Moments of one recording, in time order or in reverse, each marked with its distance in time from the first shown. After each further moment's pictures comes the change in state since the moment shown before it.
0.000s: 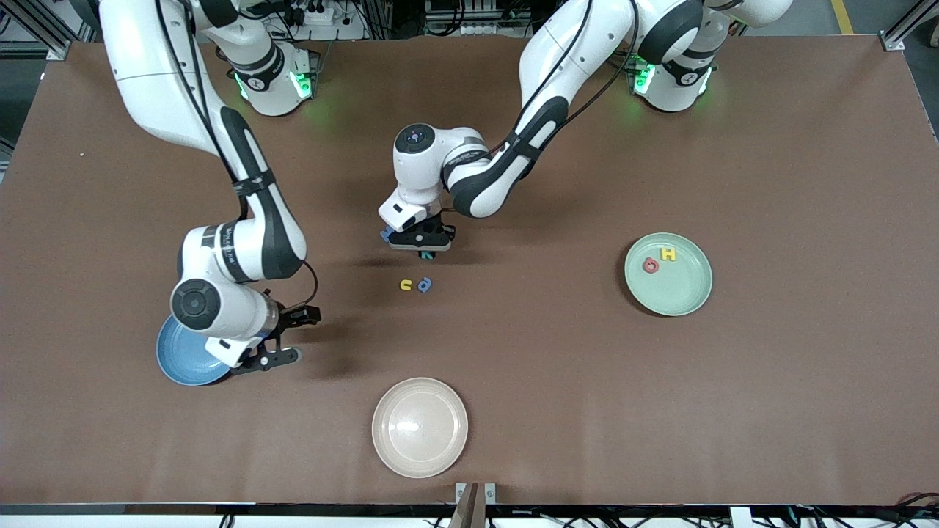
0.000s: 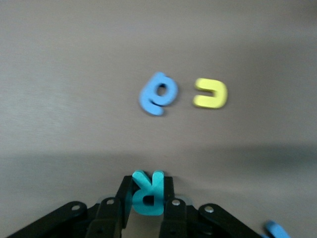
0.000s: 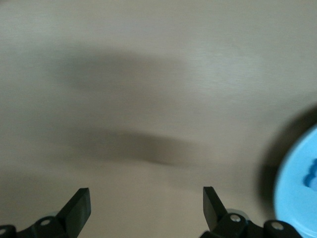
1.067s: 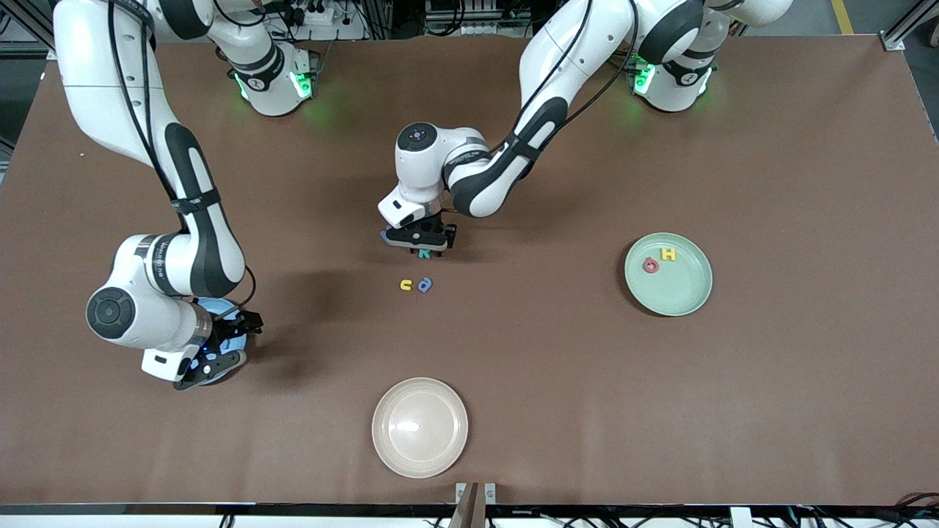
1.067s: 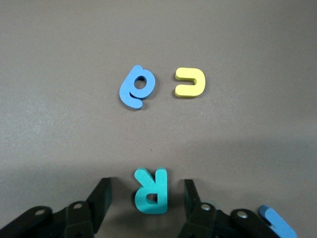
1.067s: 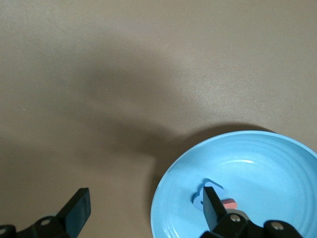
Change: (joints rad) left arm -0.010 0.002 -0.007 -0.032 0.049 0.092 0.022; right arm -0.186 0.009 -0.008 -0.005 0.000 0.059 -0.399
